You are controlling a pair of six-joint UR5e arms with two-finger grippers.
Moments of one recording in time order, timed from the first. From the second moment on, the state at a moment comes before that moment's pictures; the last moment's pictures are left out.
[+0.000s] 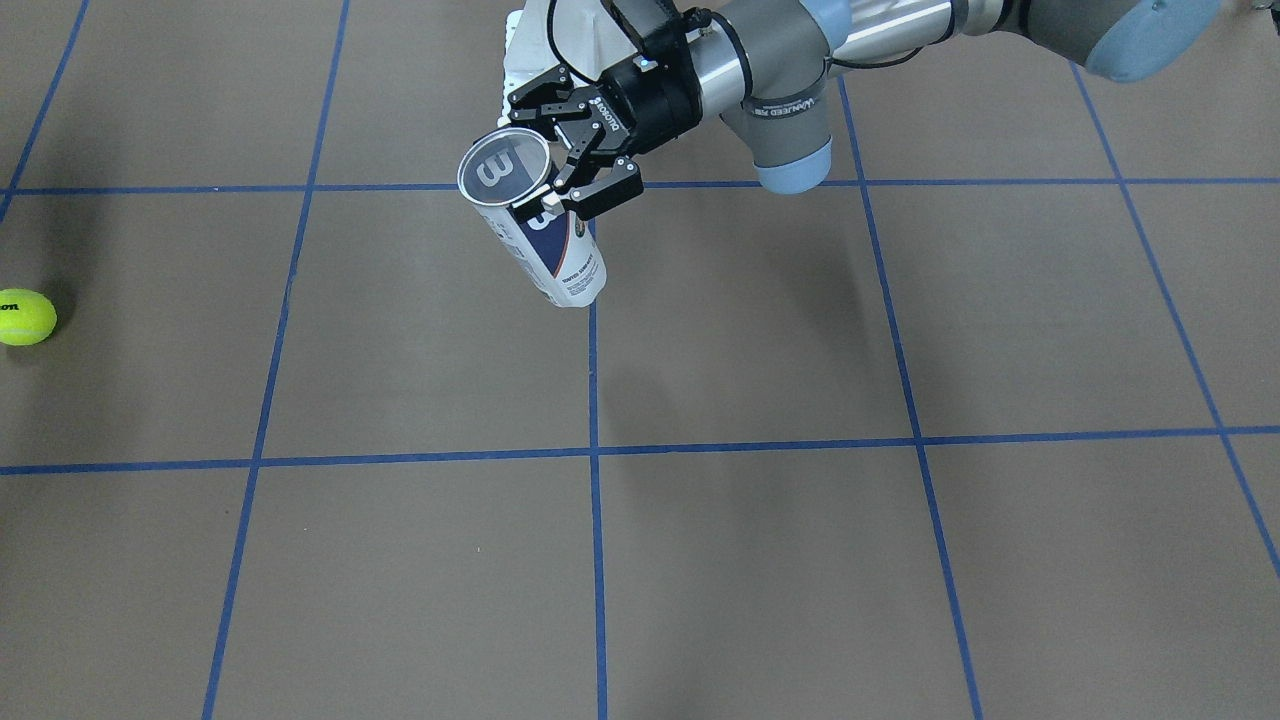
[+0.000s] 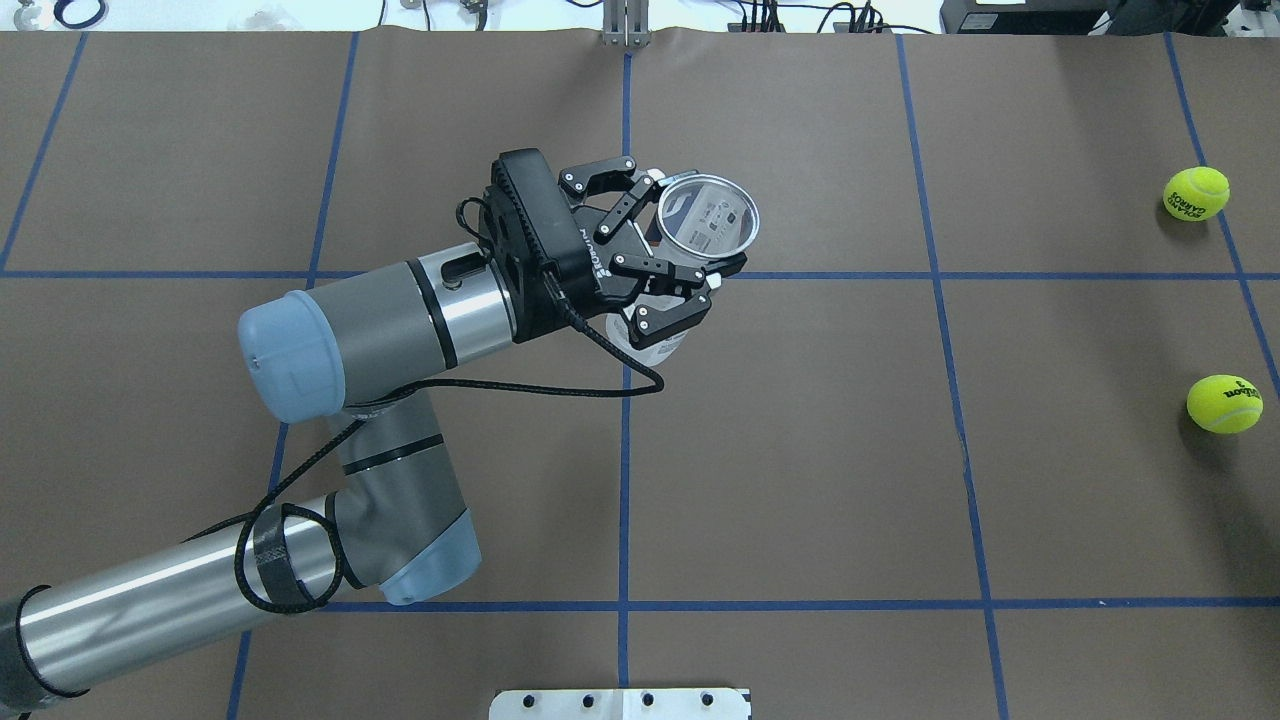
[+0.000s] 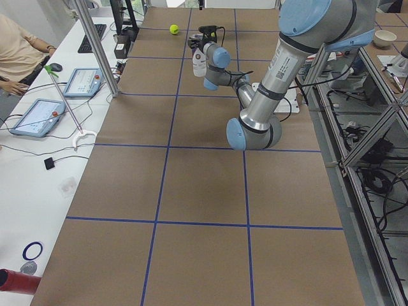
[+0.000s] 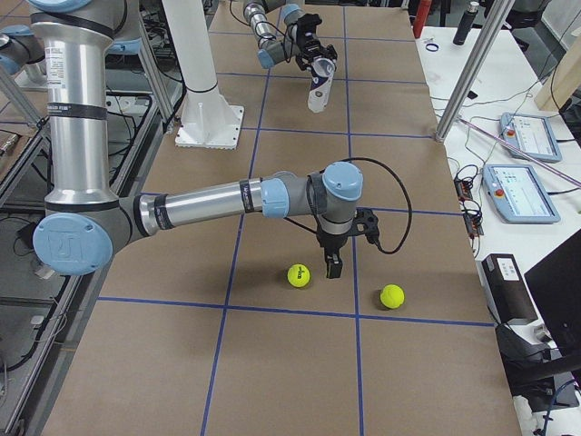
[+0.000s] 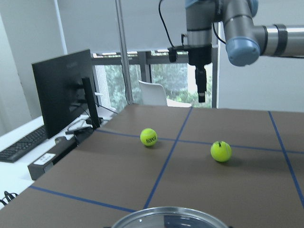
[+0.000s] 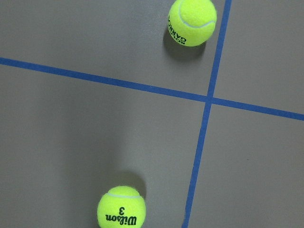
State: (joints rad) left arm -0.50 -2.26 -1.54 -3.03 -1.50 -0.27; right arm 1.43 -1.59 1.81 -1.68 2.27 0.01
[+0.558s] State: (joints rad) left arm -0.58 -2.31 -1.30 -3.21 -1.46 -0.32; right arm 1.43 -1.59 1.81 -1.68 2.27 0.01
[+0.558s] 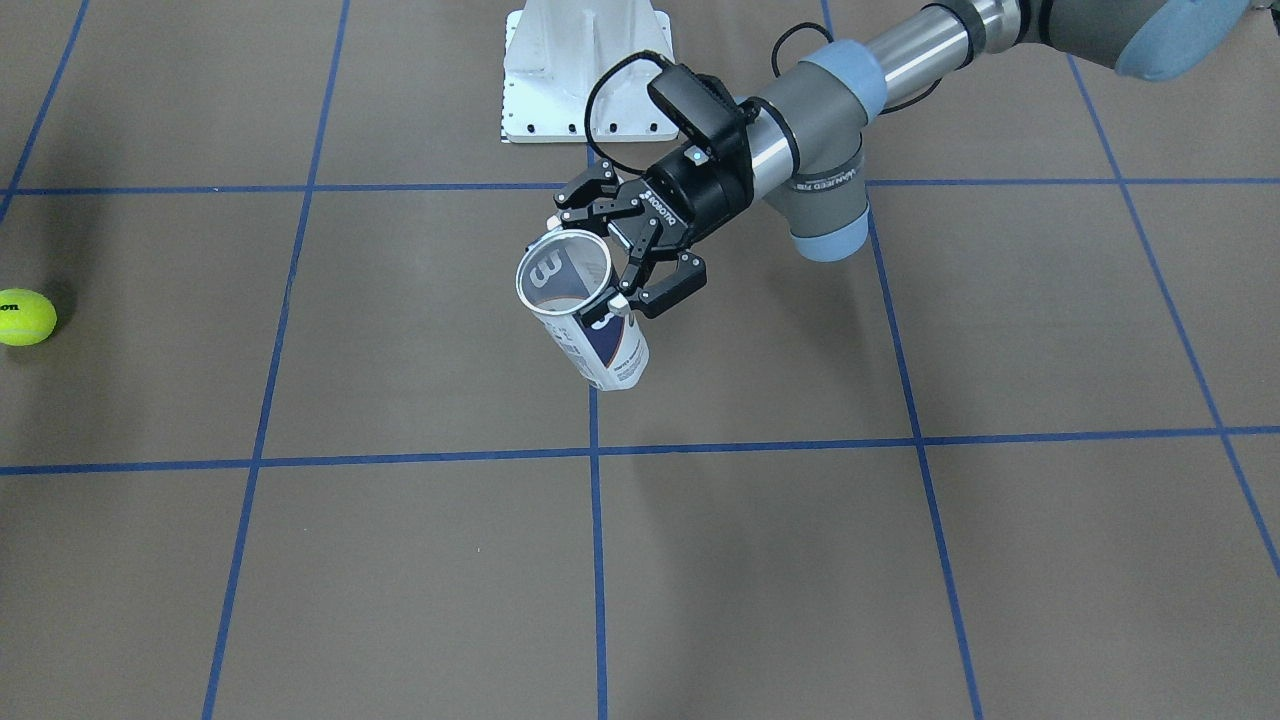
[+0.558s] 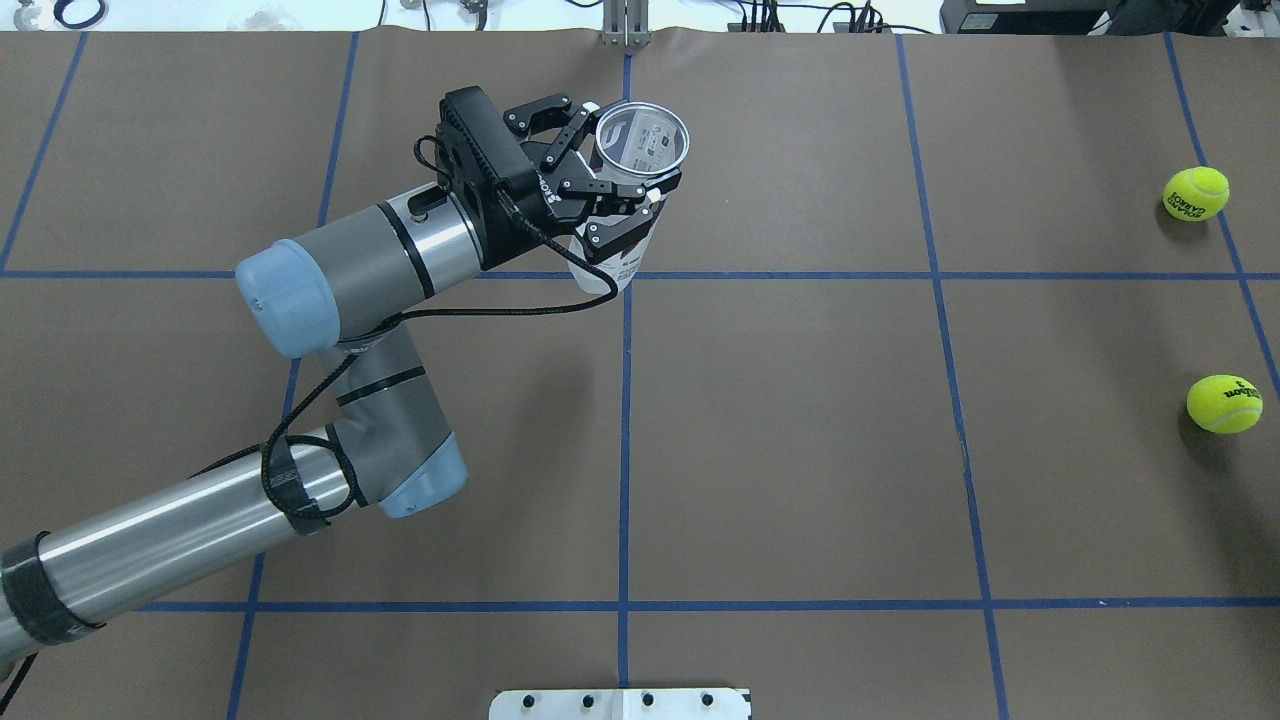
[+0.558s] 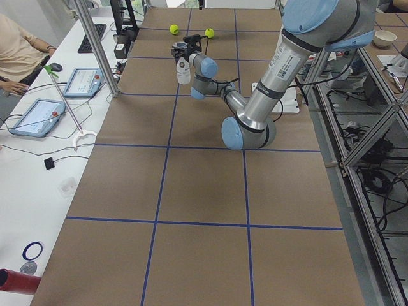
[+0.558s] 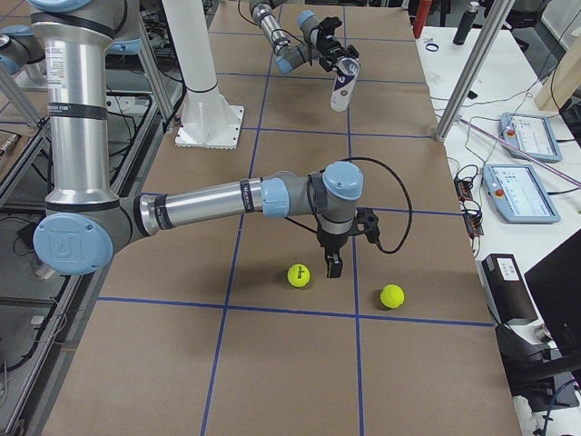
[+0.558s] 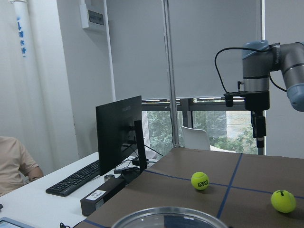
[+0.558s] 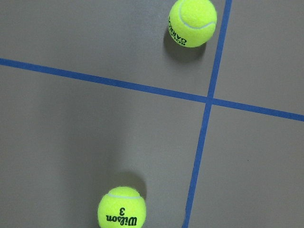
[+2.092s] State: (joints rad) left arm -0.48 -2.37 -0.96 -3.62 -1.44 -0.34; right arm 1.43 -1.58 1.81 -1.68 2.27 0.01
